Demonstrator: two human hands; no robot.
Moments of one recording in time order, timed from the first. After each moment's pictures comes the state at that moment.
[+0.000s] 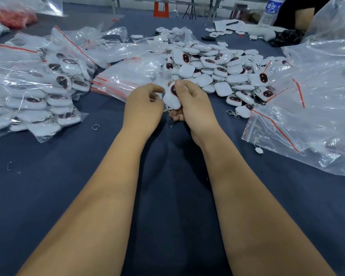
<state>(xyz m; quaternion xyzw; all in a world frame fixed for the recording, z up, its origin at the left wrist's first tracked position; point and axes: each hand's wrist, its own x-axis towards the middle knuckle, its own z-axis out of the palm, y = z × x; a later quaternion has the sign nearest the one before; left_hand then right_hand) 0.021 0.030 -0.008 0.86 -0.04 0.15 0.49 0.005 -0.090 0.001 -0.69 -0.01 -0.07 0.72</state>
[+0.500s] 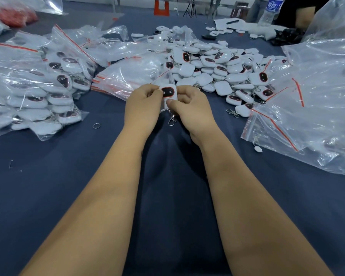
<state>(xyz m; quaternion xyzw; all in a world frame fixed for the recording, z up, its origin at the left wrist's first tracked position) 0.017 0.026 -0.005 0.77 0.02 0.10 0.63 0.008 -0.090 -0.007 -0.74 0.00 -0.07 0.67</state>
